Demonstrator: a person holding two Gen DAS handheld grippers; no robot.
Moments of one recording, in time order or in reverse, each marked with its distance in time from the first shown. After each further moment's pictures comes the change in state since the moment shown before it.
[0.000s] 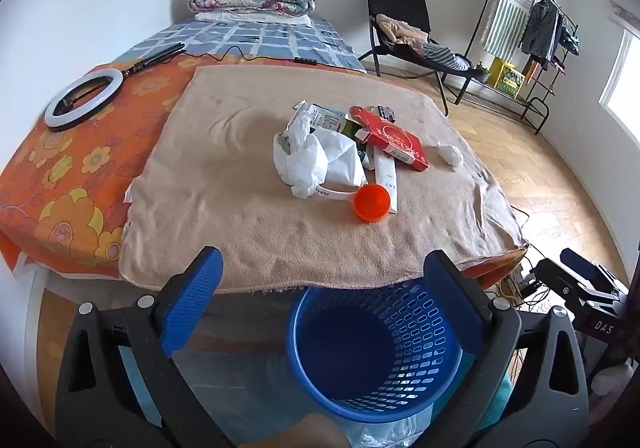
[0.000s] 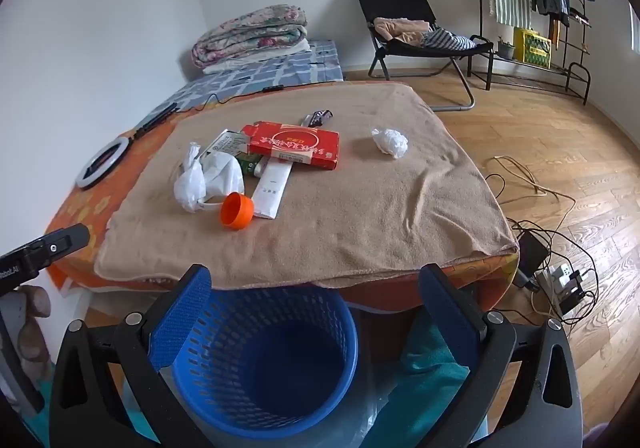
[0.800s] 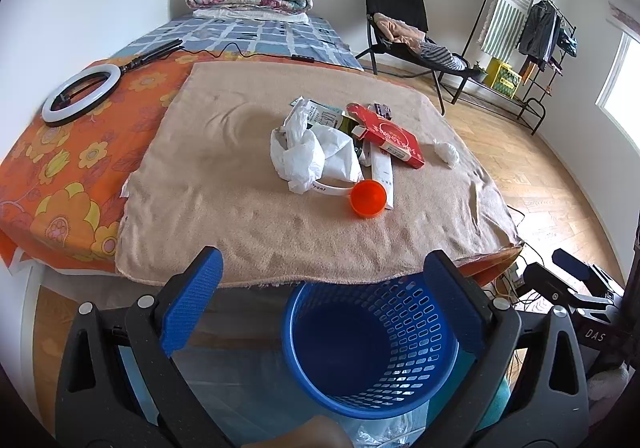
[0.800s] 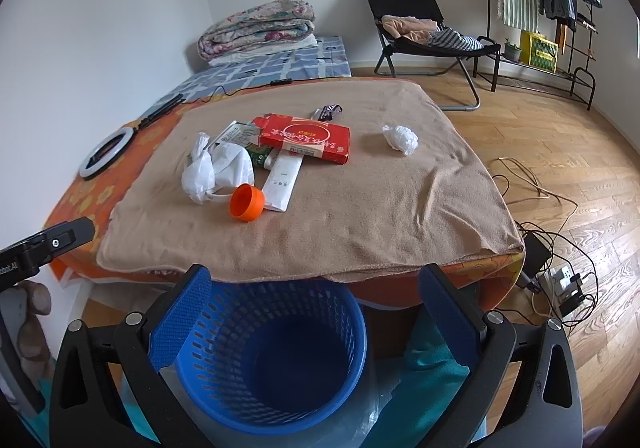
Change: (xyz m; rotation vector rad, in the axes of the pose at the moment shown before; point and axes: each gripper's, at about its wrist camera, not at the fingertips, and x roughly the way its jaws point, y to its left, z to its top) left arm 0.010 -0.003 -0.006 -0.005 0.005 -0.006; right arm 0.001 0.014 -0.002 -0.033 0.016 -0.001
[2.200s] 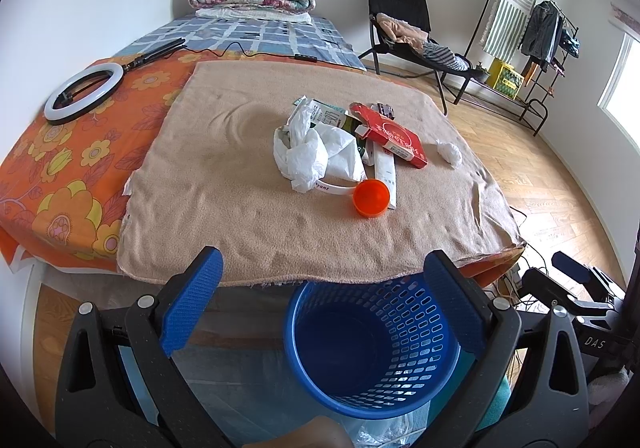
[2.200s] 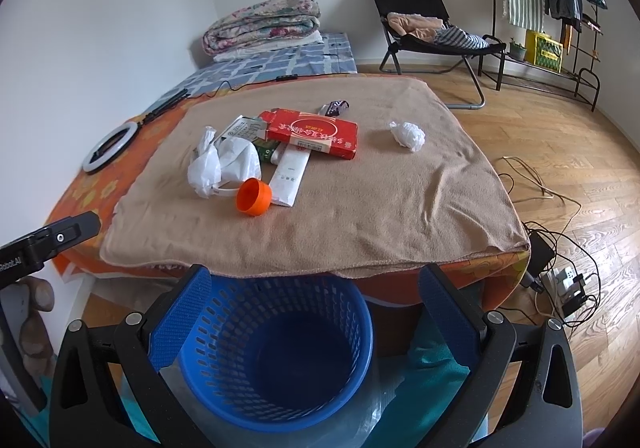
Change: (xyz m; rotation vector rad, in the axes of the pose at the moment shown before) left arm -0.006 0.004 0.001 -0.004 0.000 -0.004; right arm 0.002 0.006 -0.003 -0.010 0.013 0.012
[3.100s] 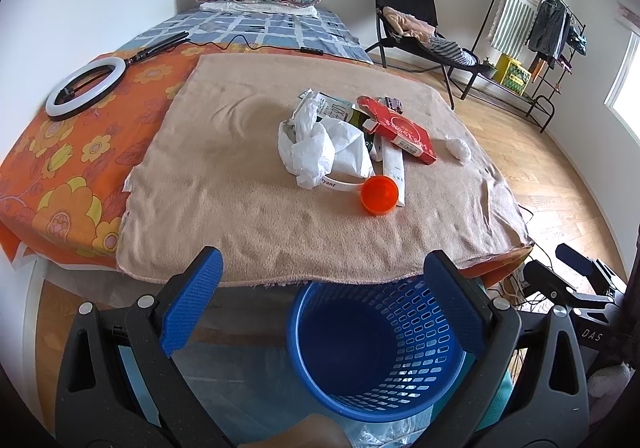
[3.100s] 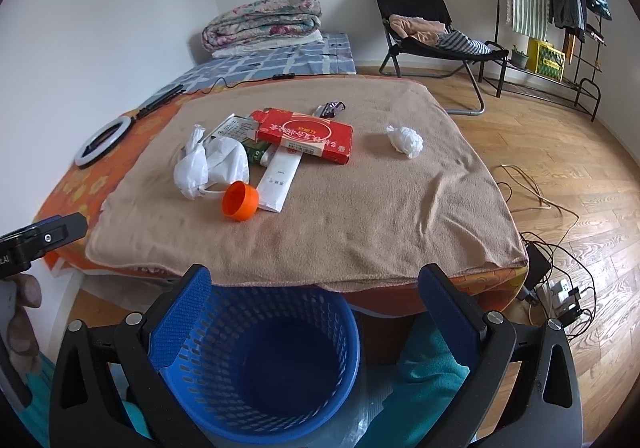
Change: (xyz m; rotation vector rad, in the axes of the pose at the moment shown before) left arm -0.001 0.016 -0.006 -0.009 0.016 0.012; right arm 0.017 -0.008 0.009 -0.035 -0.011 -0.013
